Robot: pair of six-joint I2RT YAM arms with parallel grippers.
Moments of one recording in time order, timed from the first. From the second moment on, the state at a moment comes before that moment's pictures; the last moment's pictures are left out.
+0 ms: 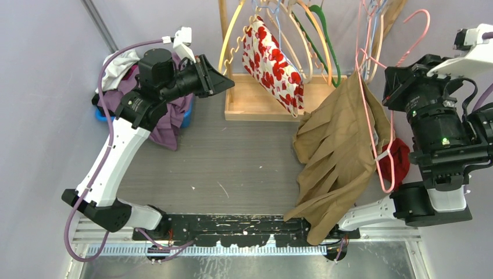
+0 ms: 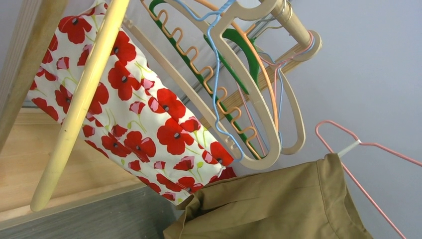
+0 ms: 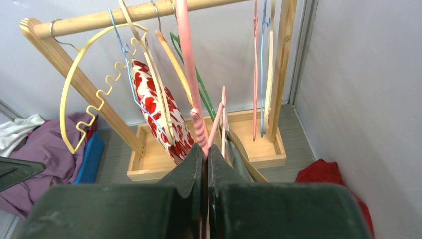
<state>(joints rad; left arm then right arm) -0.50 1.38 1.78 -0.58 0.38 -0.66 1.50 1.06 1.99 0.07 1.57 -0.84</state>
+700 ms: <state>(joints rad) -0.50 1.38 1.76 -0.58 0.39 -0.65 0.90 1.30 1.98 -0.66 1.19 -0.11</state>
